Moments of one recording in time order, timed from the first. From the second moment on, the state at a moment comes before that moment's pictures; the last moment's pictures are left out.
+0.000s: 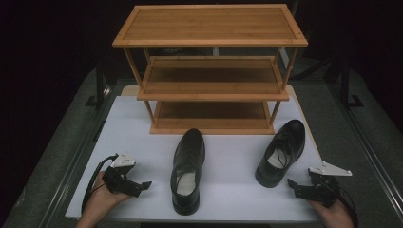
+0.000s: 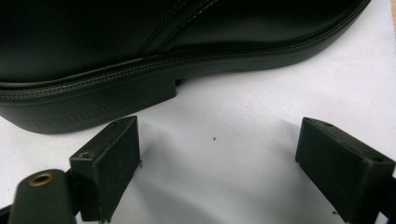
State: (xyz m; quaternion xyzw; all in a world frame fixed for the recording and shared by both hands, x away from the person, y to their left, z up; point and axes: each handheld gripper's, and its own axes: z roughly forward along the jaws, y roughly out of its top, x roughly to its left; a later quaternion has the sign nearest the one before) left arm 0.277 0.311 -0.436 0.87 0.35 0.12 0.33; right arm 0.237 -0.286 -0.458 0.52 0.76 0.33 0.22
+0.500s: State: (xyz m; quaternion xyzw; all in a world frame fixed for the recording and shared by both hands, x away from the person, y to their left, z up) left arm 0.268 0.320 -0.451 0.87 0.34 0.14 0.34; right arm 0.238 -0.285 -0.458 0.52 0.76 0.32 0.22
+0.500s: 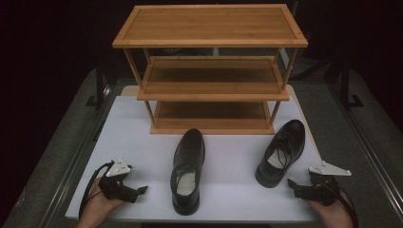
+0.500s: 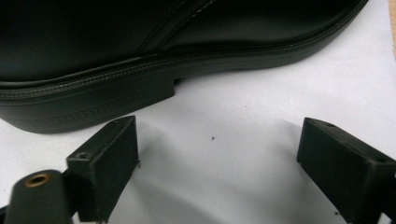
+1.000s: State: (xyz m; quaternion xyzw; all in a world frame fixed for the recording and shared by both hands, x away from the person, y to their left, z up) left arm 0.268 0.320 -0.452 0.86 0.34 0.14 0.34; right arm 0.239 -0.284 -0.439 0.51 0.77 0.32 0.20
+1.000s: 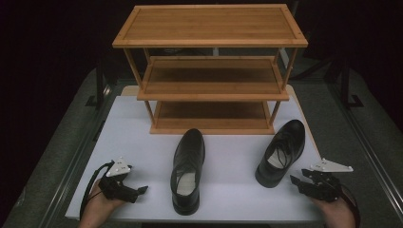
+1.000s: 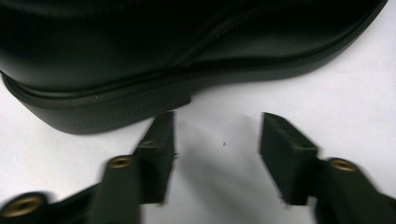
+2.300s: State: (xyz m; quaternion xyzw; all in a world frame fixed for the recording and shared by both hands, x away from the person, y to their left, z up) left arm 0.268 0.320 -0.452 0.86 0.34 0.14 0.34; right arm 0.351 -0.323 -0.388 0.50 0.75 0.39 0.18
